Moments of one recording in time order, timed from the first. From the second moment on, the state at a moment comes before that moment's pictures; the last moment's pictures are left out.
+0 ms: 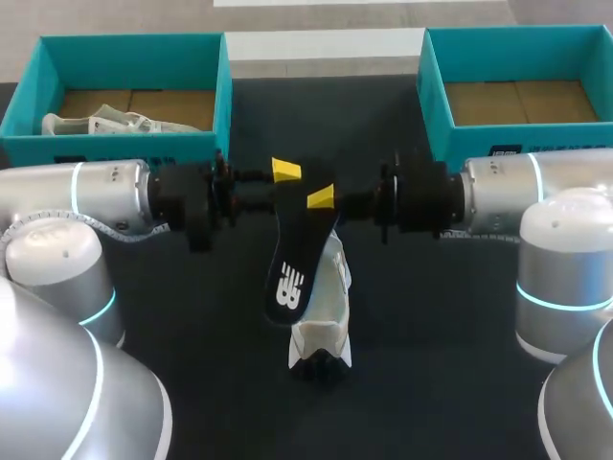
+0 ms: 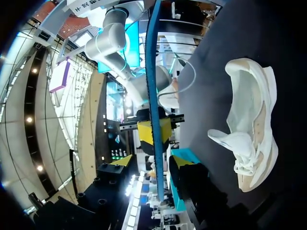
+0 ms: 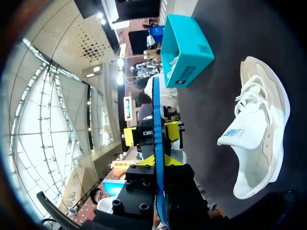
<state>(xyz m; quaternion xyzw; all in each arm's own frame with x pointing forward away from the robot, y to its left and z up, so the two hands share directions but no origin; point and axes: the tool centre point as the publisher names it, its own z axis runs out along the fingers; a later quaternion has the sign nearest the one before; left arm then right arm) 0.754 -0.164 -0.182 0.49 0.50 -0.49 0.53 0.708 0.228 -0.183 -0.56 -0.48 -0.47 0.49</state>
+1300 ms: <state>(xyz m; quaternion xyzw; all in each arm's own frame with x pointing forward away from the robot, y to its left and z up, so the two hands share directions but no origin) 0.745 -0.166 -0.191 0.48 0.50 -0.49 0.53 0.715 0.229 -0.183 -0.56 -0.48 -0.47 0.48</state>
